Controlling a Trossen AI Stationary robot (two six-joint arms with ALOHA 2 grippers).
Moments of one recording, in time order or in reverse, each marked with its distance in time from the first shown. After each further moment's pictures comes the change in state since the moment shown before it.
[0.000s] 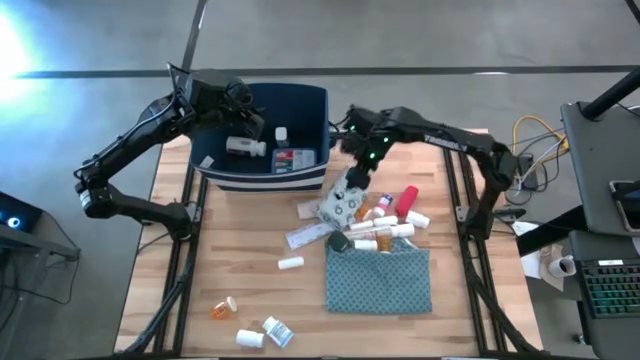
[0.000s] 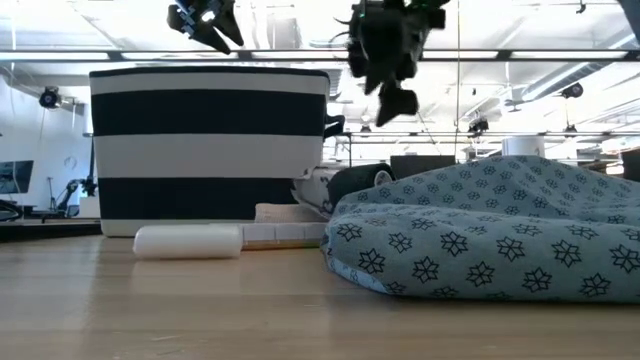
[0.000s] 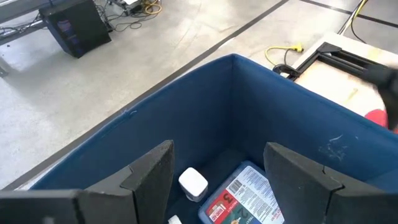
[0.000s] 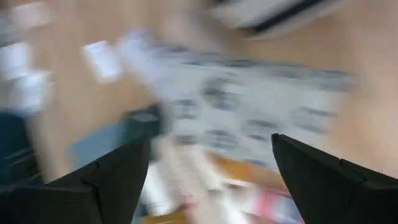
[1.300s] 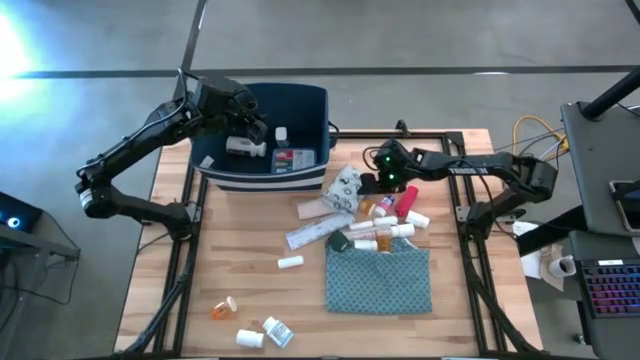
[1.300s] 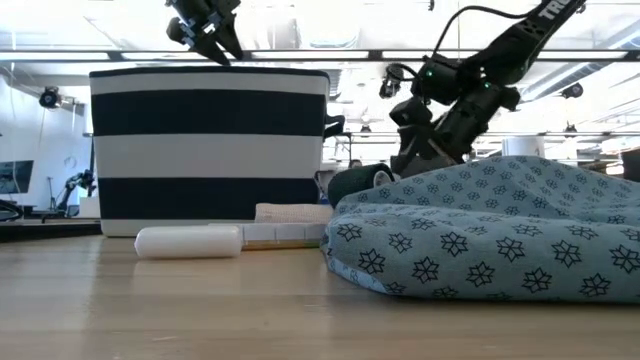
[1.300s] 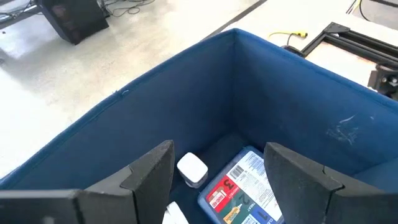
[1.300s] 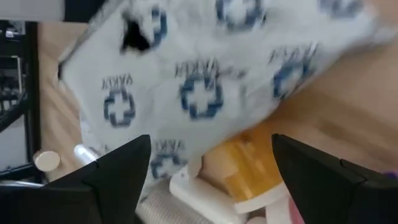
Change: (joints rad) left arm 0.000 0.001 -0.069 0.012 0.000 -0.008; right arm -0.069 -0.290 -0.939 0.938 -0.004 0.808
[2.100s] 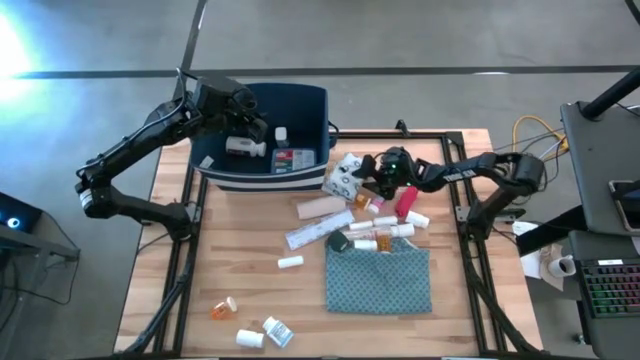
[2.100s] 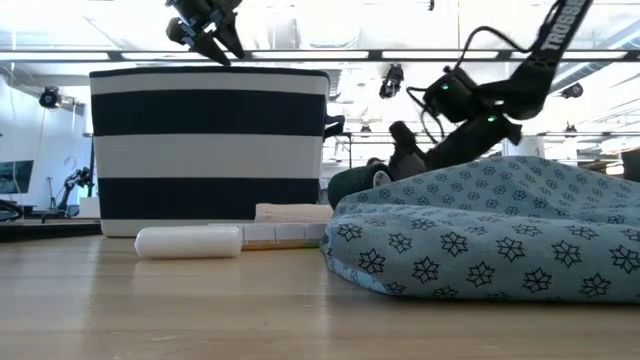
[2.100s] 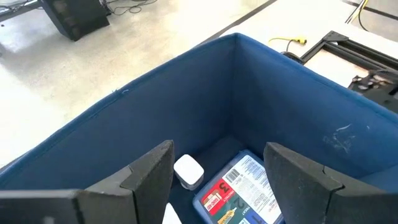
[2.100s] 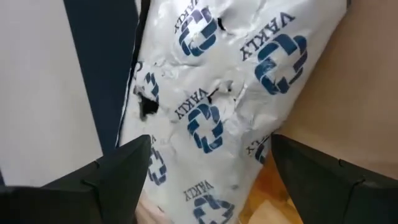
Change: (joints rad) left arm 0.000 0.000 0.001 0.007 0.000 -0.041; right arm -0.003 0.168 -0.178 0.606 0.238 0.568
